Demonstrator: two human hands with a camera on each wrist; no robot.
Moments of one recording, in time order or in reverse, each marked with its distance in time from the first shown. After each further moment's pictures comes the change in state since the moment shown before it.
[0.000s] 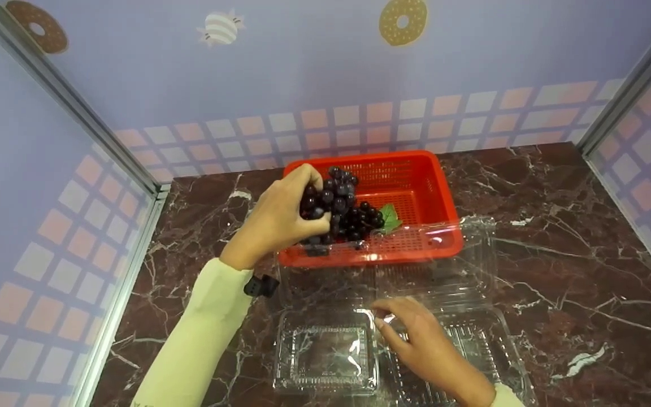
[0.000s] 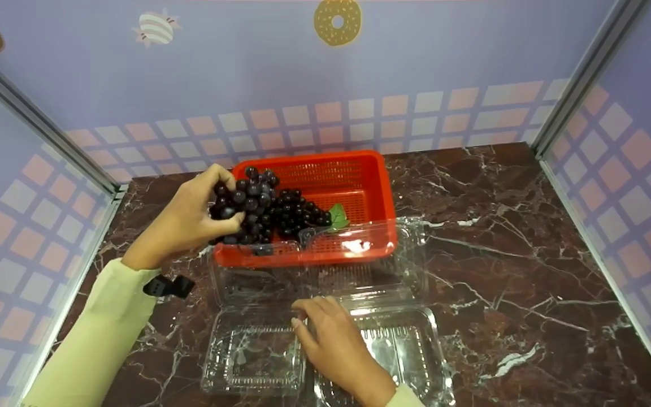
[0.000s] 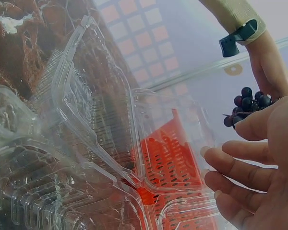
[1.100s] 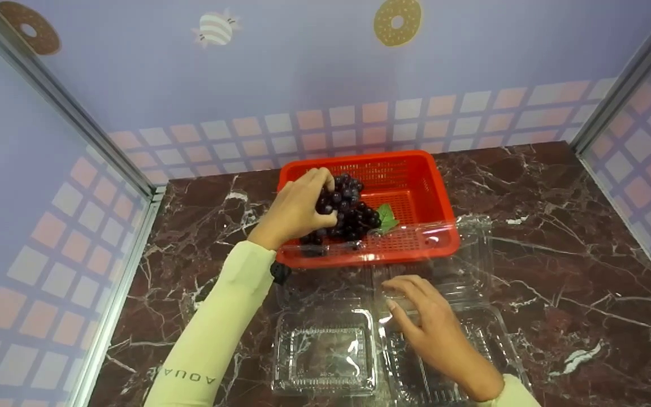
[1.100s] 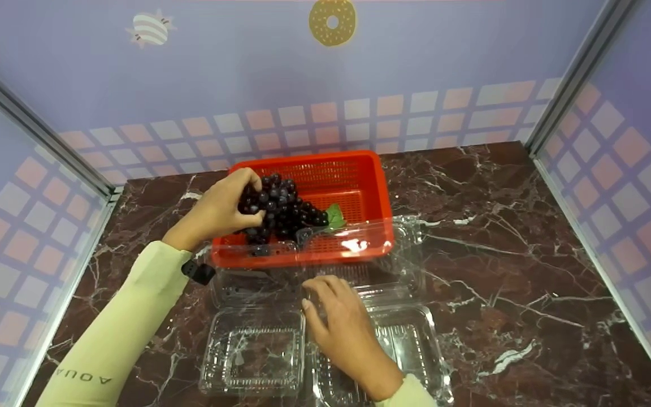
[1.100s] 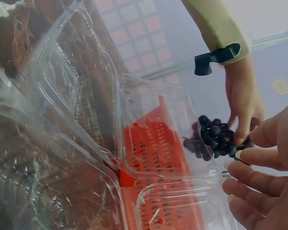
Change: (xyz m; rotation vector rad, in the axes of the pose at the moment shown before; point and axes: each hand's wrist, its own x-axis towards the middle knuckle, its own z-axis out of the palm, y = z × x) left_hand 0.035 -0.031 0.043 0.151 -0.135 -0.057; right_hand 0.010 0.003 -0.017 0.010 0.164 -0.005
